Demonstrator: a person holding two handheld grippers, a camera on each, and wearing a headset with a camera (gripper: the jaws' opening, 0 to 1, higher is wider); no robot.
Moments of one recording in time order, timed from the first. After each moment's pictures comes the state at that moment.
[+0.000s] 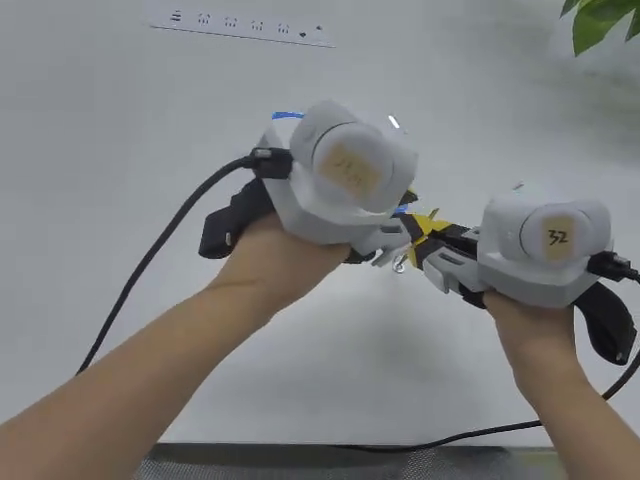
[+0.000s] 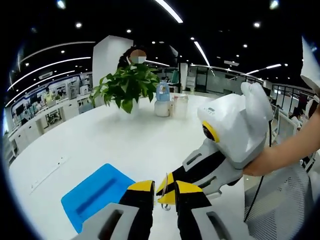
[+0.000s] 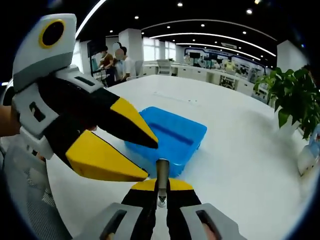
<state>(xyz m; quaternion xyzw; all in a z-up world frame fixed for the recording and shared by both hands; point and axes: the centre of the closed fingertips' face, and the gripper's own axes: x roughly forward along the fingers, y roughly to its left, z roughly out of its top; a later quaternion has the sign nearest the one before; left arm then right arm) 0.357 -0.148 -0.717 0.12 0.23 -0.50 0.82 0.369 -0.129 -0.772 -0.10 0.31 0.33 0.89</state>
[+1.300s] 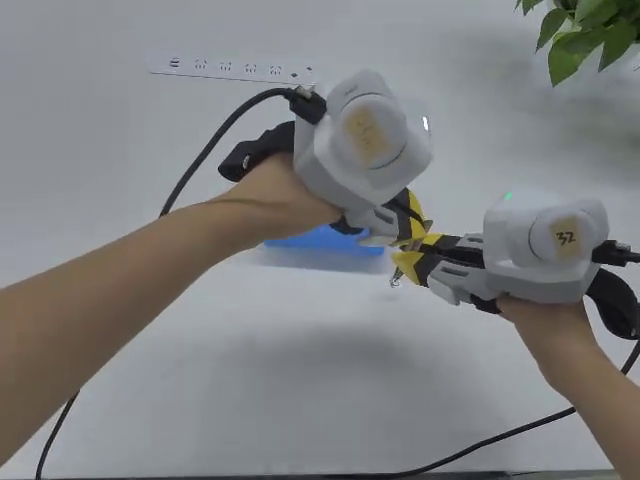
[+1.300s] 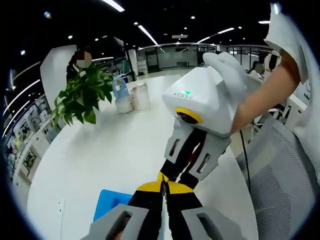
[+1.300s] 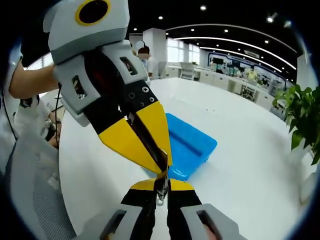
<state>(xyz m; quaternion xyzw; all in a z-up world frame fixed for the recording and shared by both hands) 0.356 -0.149 -0.694 0.27 0.20 -0.63 0.70 0.370 -0.124 -0.750 -0.14 0.29 0.42 0.85</state>
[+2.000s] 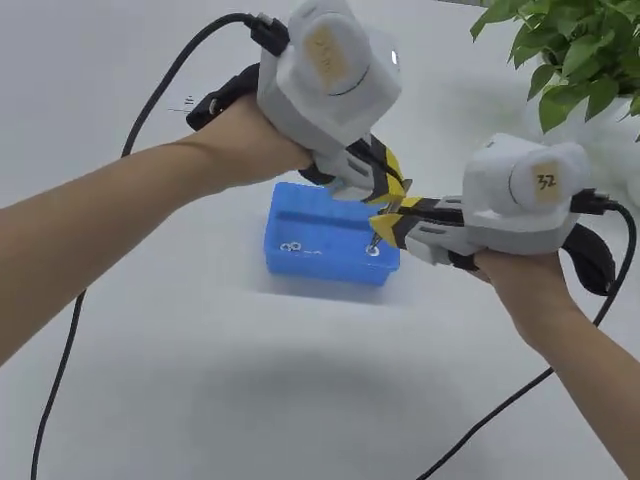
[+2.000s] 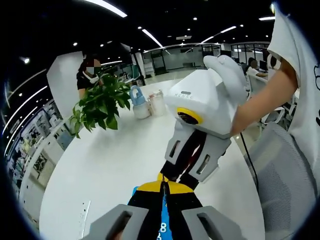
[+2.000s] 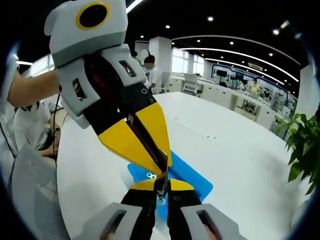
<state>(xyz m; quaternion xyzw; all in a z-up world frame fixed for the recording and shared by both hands) 0.403 -0.108 -0.648 0.29 0.18 -0.60 0.72 0.416 -0.078 -0.699 -0.15 0.25 0.43 0.86</state>
